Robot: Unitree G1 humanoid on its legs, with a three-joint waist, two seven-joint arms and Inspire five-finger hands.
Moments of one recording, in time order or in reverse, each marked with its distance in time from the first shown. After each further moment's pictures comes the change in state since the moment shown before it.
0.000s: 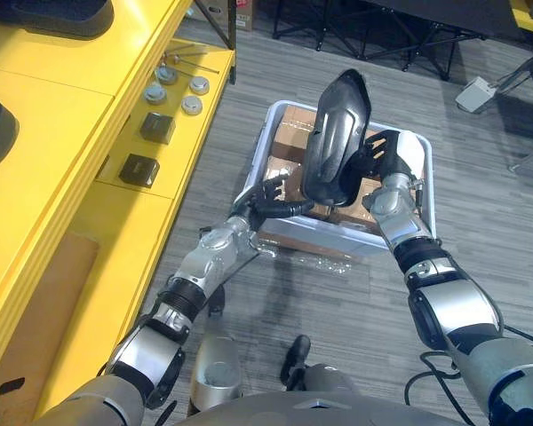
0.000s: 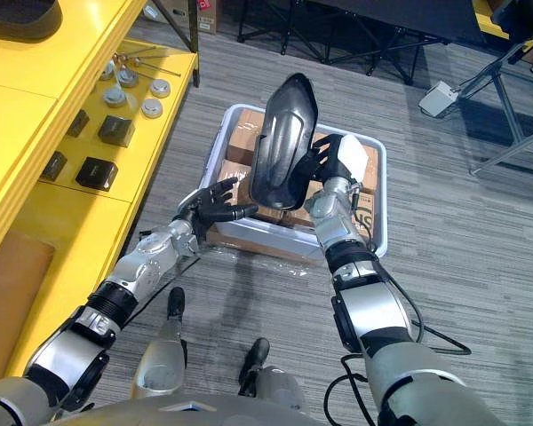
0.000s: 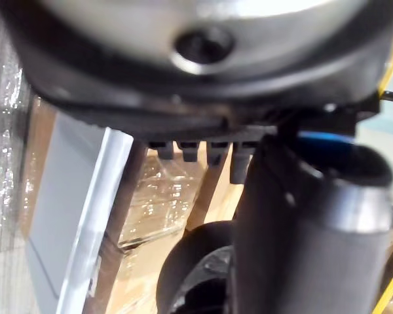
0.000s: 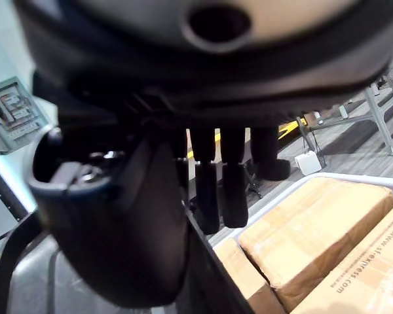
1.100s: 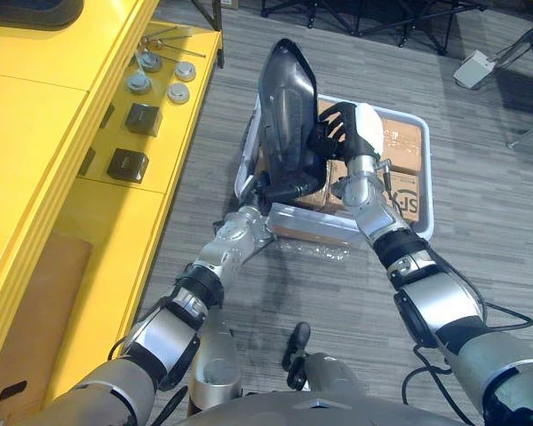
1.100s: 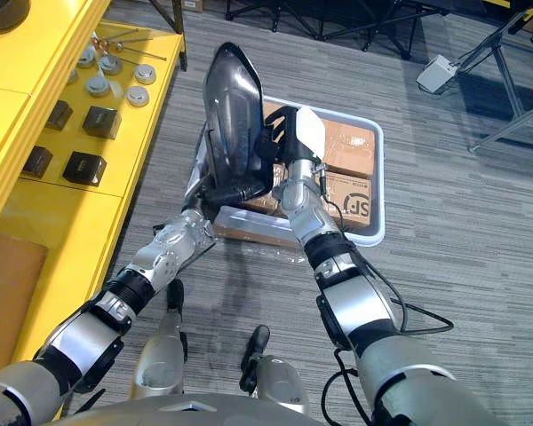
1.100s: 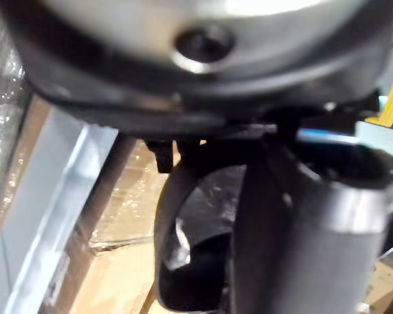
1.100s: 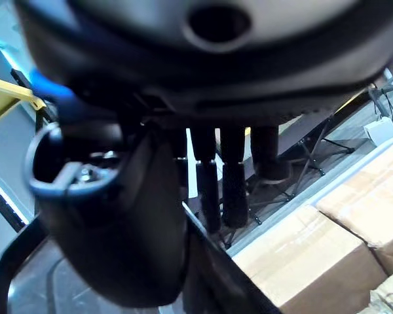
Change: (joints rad) left arm -0.098 -0.064 -0.118 0.120 -0.163 -0.192 0.207; right arm -0.031 0.075 0.167 -0.131 -0.003 -0.110 0.001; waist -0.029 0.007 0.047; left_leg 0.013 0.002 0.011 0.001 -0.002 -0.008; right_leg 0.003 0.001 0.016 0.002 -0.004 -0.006
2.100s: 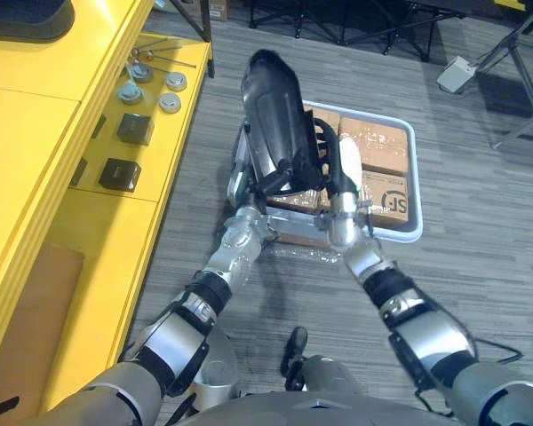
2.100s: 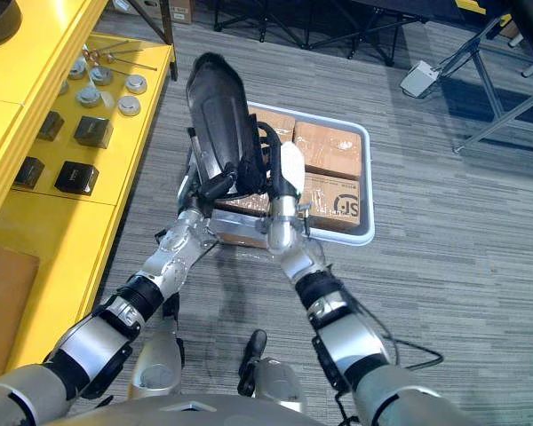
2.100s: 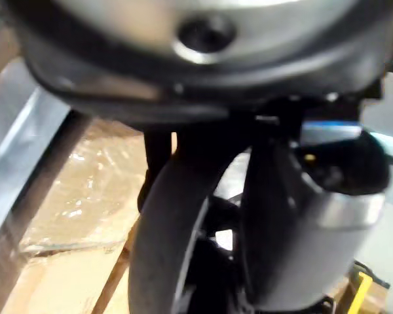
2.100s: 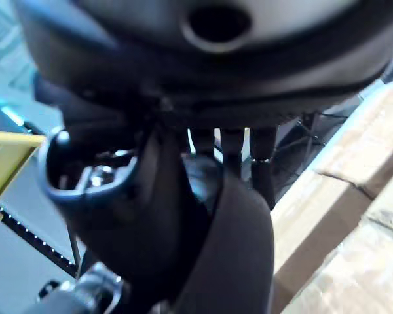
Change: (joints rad) left arm 0.045 -0.058 0.025 -0.001 0.174 -0.182 0.168; right arm 0.256 0.098 0.034 -0.114 0.117 -0.219 -0.093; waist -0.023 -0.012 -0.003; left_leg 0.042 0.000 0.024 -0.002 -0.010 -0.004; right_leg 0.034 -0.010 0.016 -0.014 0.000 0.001
